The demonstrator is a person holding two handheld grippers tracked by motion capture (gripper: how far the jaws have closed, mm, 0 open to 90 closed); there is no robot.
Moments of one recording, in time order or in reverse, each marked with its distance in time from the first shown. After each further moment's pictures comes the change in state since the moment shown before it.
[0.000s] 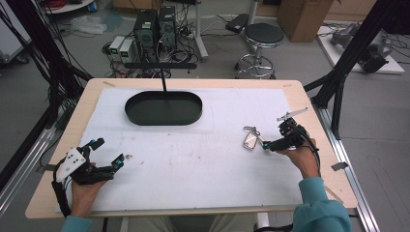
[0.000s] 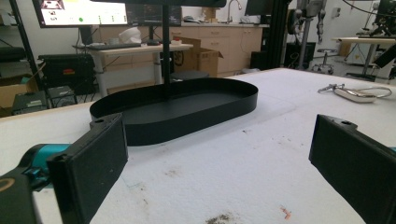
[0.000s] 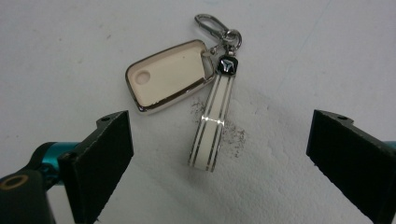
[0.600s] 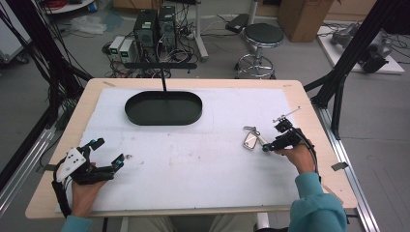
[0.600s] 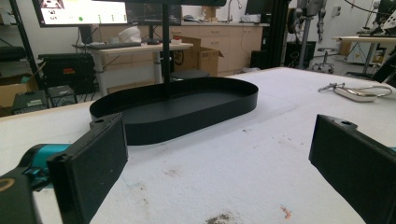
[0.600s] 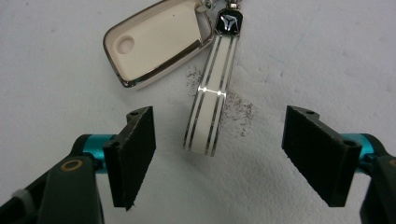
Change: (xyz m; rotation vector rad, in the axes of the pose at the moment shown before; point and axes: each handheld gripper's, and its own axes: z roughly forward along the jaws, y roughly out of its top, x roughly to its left) left arm 0.000 0.000 0.000 0.001 0.001 -0.001; right arm -0.008 0.001 0.020 0.167 0.036 0.061
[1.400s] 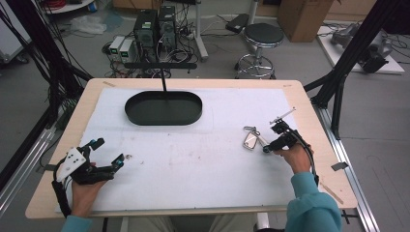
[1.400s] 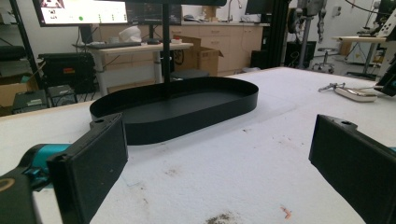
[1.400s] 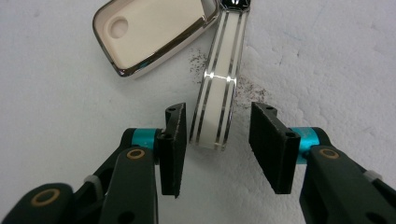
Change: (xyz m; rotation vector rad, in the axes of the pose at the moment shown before) left arm 0.000 0.000 0.000 0.001 0.001 -0.002; right arm 0.003 0.003 0.010 0.091 0.003 0.039
